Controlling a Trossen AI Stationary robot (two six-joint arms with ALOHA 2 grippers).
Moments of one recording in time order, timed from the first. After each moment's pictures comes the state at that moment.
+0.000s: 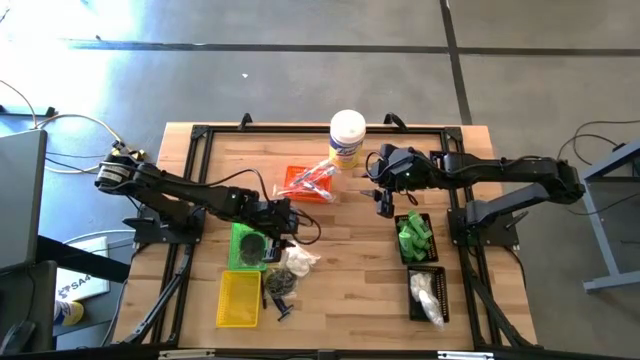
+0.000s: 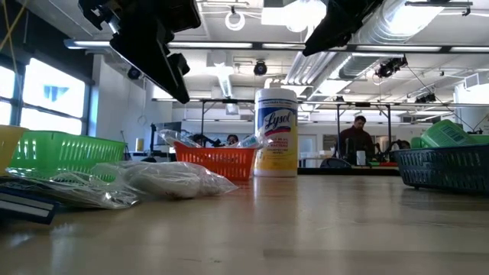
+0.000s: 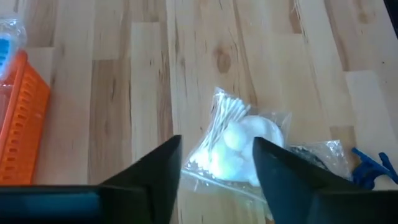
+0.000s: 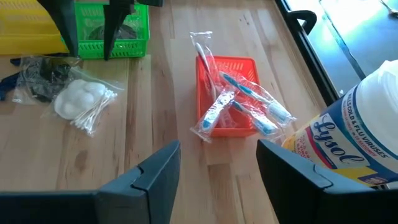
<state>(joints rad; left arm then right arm) -0.16 1.39 0.95 -0.40 0.03 -0.11 -0.09 1.21 1.07 -0.52 0.10 -0.05</state>
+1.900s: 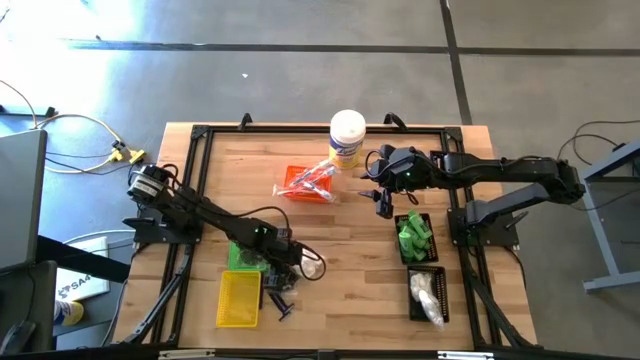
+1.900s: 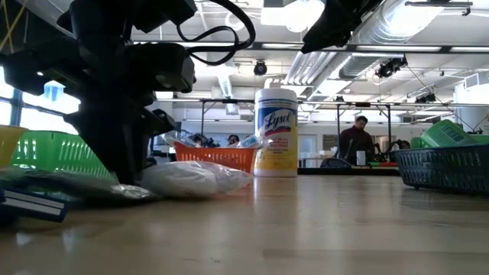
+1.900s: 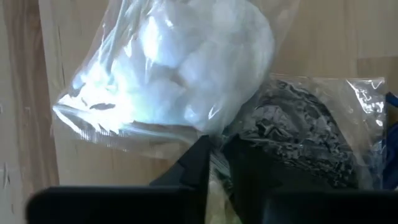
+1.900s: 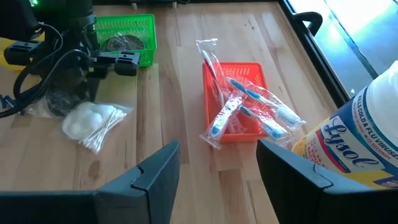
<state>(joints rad) -0.32 1.70 0.95 -0.34 0.03 -0.26 -0.09 1.21 1.07 -0.50 0.07 0.00</state>
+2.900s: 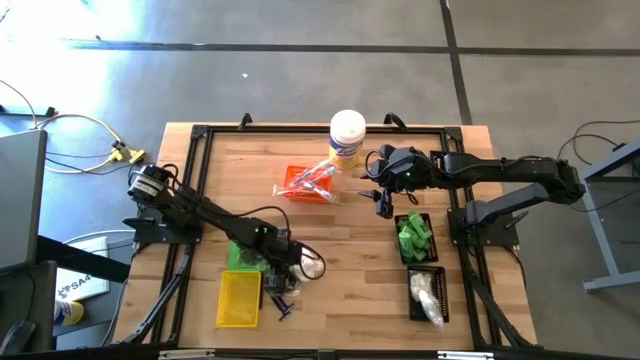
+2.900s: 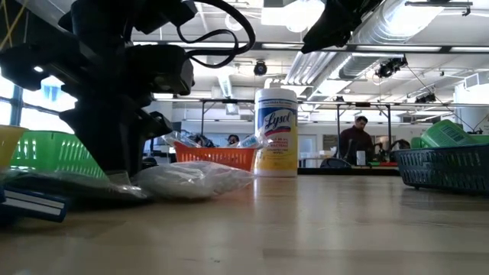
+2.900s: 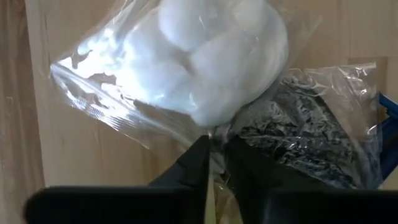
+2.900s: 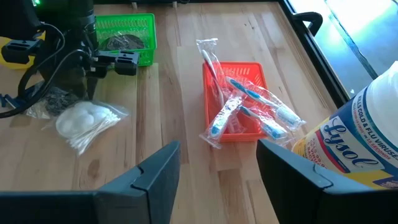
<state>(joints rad) -0.32 1.70 0.95 -0.34 0.07 -0.29 -0.09 1.21 1.07 -0.50 0.07 0.00</state>
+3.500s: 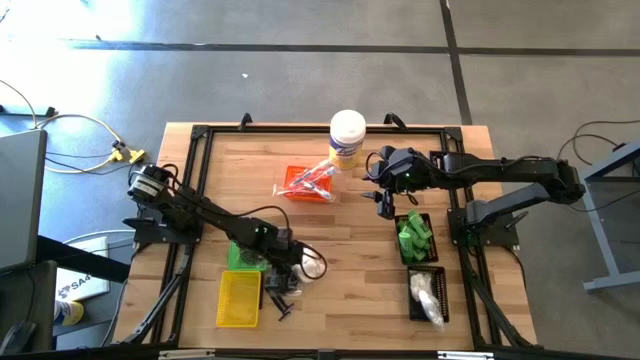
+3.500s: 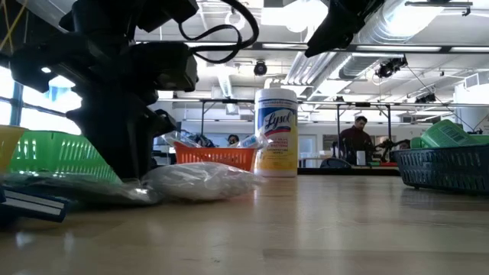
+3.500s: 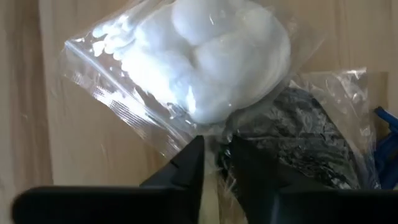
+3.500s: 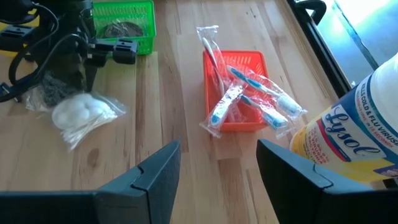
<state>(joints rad) -0.32 1.70 0.95 -0.31 0.05 -0.29 -0.09 1.21 1.07 -0.54 0.07 0.00</state>
